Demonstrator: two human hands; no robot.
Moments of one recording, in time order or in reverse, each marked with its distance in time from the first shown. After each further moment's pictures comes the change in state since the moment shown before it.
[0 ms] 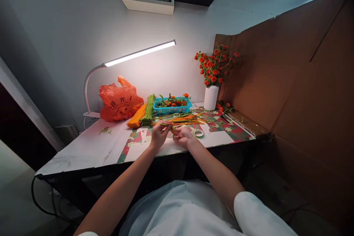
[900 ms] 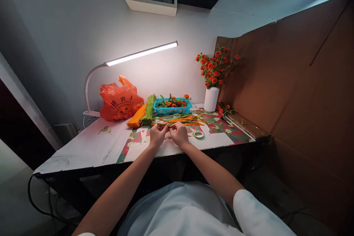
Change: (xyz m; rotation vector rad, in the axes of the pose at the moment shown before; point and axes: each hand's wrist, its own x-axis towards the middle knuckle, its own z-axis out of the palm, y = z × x) left_hand 0.000 -0.009 0.000 -0.130 0.194 -0.377; right_hand -0.007 0.013 0.016 -1.531 0.396 -0.927
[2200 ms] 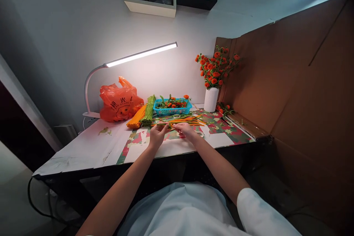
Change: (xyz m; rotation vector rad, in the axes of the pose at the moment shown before) left_hand -0.005 0.012 0.000 0.000 -0.111 0.043; right_hand 0.027 0.016 -0.034 0.797 -0.420 0.552
